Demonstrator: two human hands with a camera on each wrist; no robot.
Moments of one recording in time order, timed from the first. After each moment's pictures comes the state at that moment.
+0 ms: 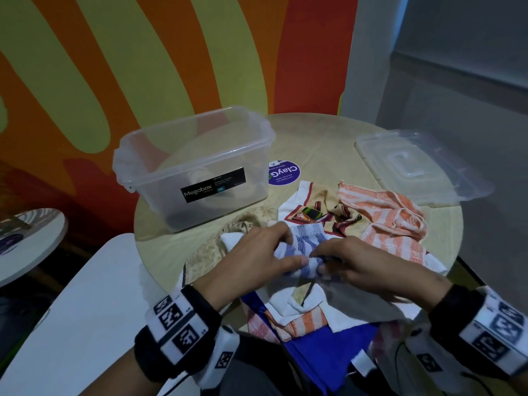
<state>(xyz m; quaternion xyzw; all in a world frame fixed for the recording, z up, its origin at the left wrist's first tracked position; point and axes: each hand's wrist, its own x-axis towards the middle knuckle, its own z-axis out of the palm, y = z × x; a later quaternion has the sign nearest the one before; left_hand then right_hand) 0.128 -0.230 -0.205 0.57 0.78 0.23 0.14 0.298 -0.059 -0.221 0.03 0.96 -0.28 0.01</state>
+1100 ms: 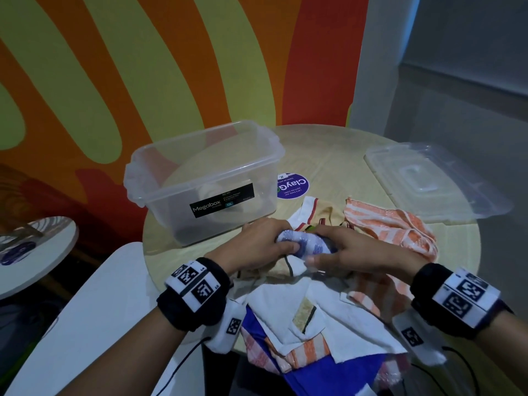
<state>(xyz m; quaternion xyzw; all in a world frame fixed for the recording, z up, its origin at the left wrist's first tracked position) 0.072 -0.190 -0.195 0.58 0.78 0.16 0.15 0.245 -0.032 -0.210 0.12 0.91 -0.39 0.03</state>
